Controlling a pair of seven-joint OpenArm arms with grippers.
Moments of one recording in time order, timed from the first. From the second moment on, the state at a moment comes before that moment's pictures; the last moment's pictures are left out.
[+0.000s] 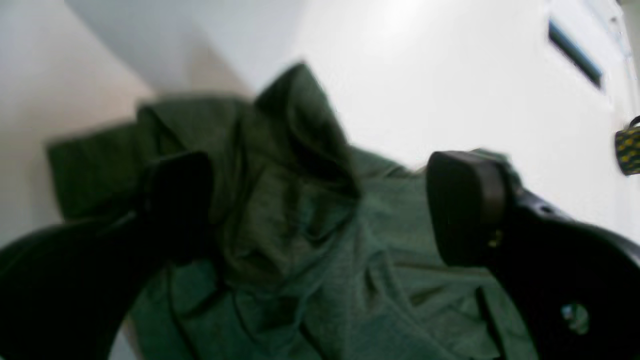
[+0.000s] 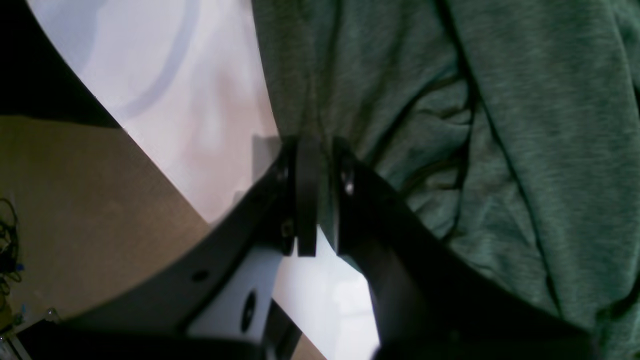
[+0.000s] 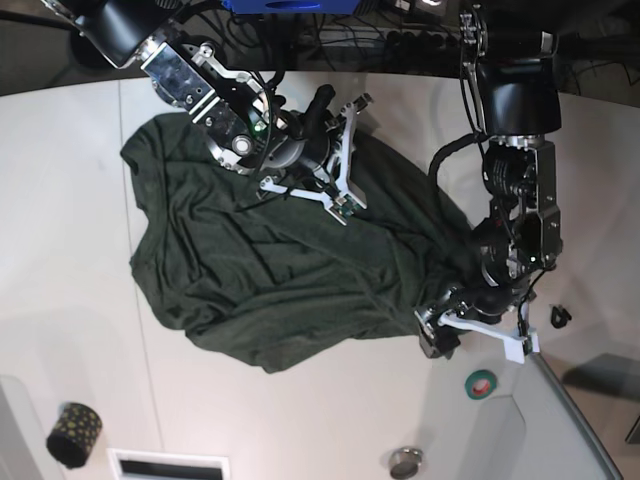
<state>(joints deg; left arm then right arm) -10.1 -8.7 -9.1 75.8 -29.7 -0.3 33.6 0.3 6.0 -42.9 87.1 16.7 4.3 -47.4</state>
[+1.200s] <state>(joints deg) -6.6 -7.1 -23.0 61.4 -29.5 -0.7 32.2 -0.4 7.5 -42.9 87.2 16.7 4.3 -47.0</state>
